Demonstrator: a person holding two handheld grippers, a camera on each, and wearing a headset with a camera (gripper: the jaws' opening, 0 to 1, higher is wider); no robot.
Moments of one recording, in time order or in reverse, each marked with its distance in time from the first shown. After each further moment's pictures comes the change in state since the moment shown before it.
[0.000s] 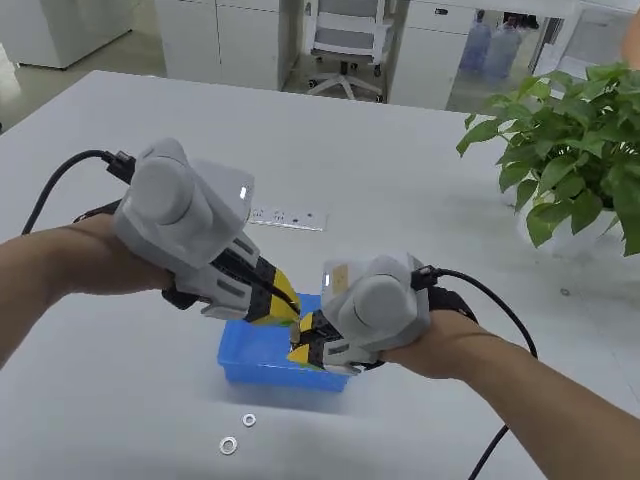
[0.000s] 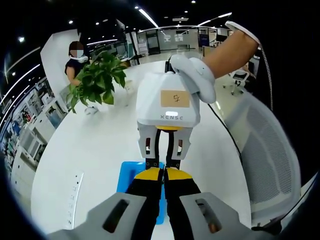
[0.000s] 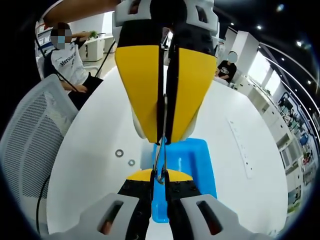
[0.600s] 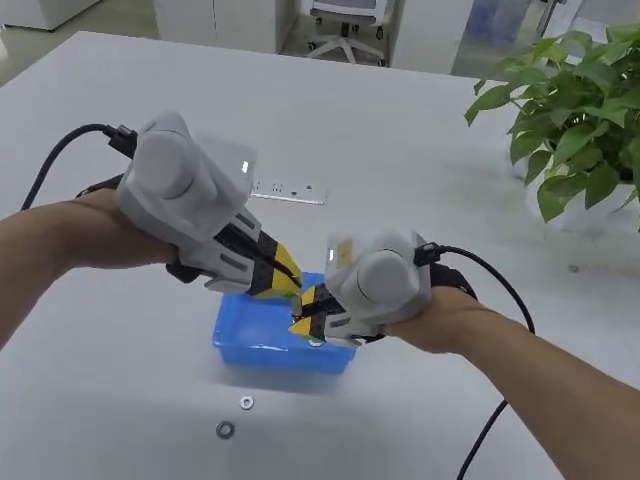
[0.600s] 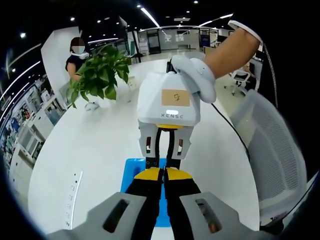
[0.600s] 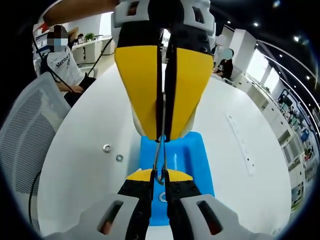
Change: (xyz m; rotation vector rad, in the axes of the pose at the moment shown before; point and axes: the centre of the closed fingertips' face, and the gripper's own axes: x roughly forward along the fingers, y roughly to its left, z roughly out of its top) left arm 0.018 0.023 -0.018 -0.017 0.002 -0.011; right arm 0.019 -0.021 -0.021 0.024 -0.009 -0.001
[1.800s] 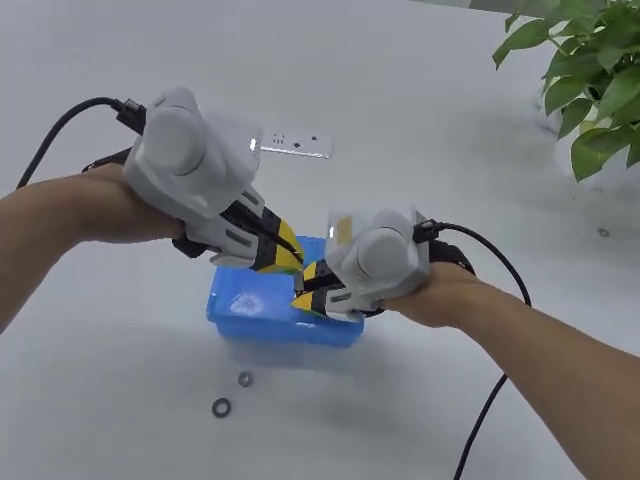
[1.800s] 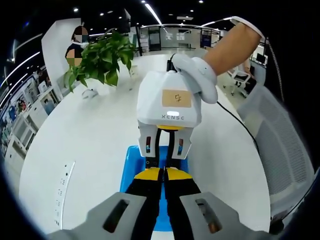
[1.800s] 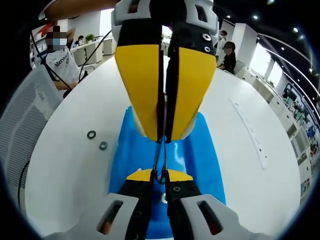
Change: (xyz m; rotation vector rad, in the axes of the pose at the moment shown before) left arm 0.034 0.027 -0.043 -0.052 0.018 -0.038; right arm 0.041 -0.016 -0.036 0.030 0.010 0.051
